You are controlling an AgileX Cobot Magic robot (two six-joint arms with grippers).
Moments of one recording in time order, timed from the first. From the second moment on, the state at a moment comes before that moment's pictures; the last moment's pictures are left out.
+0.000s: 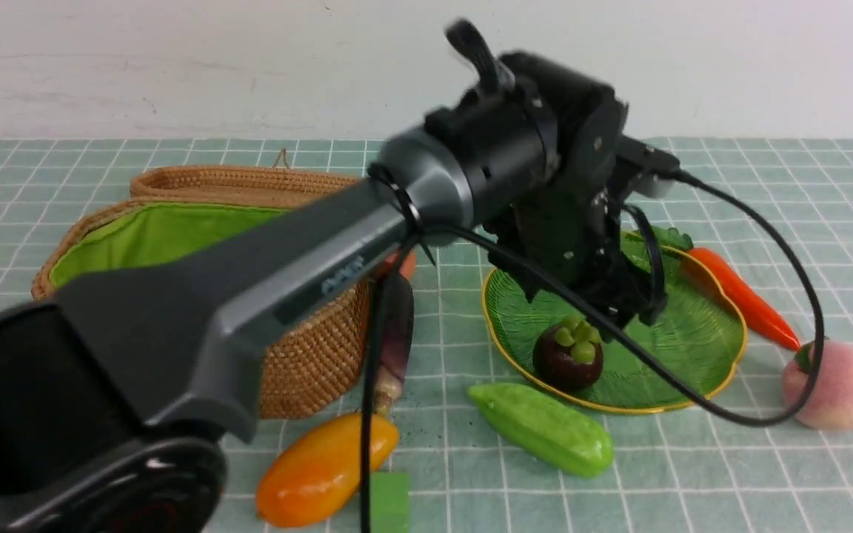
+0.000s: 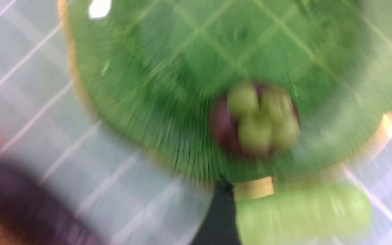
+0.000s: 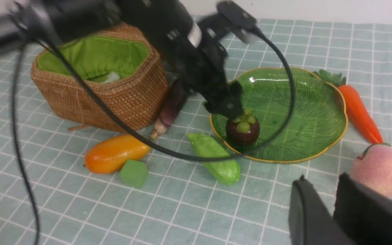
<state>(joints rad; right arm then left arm) 0.30 0.42 -1.08 0.17 1.15 0.01 -0.78 2.18 -2.22 0.04 1.19 -0.05</state>
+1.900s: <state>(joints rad) 0.30 0.42 -1.08 0.50 1.20 -0.33 -0.79 1.57 -1.09 0.24 0.79 -0.20</state>
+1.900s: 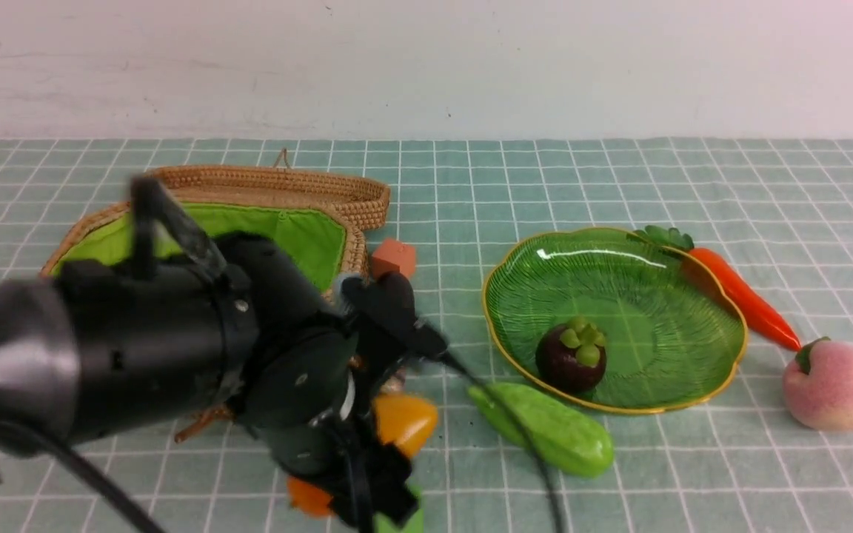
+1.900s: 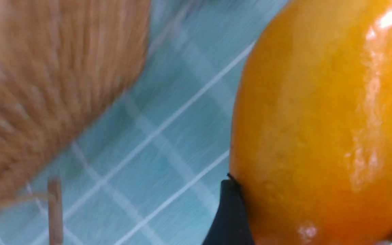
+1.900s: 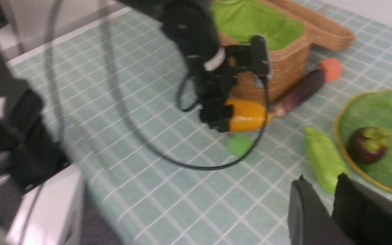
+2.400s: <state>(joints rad) 0.30 0.42 -1.08 0.21 1.07 -0.06 -0.82 2.10 -1.93 0.21 0.79 -0.23</state>
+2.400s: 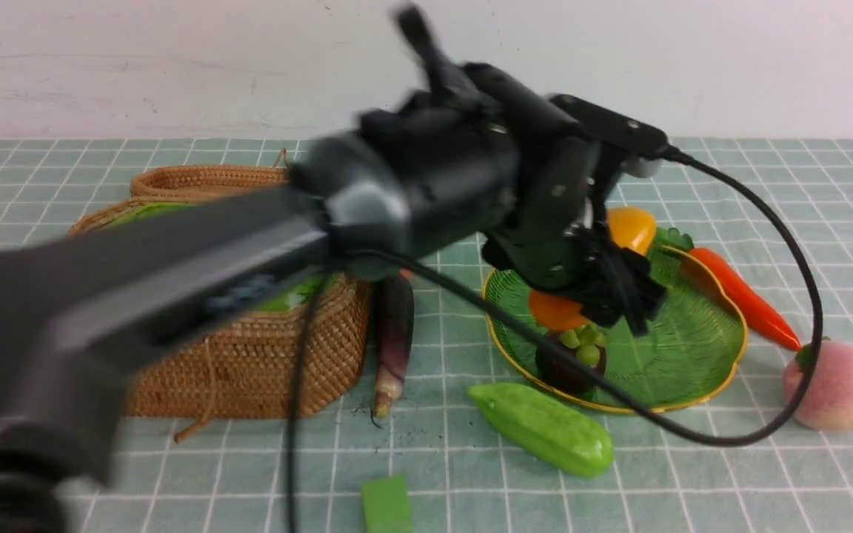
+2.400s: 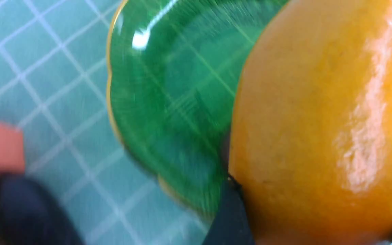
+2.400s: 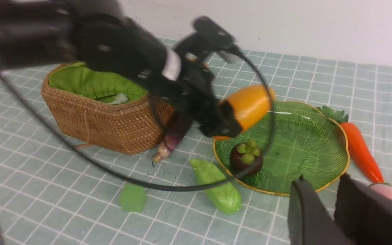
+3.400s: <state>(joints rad) 0.30 0.42 -1.08 0.22 1.14 -0.06 -0.80 2.09 -2.21 0.29 1.23 -0.23</state>
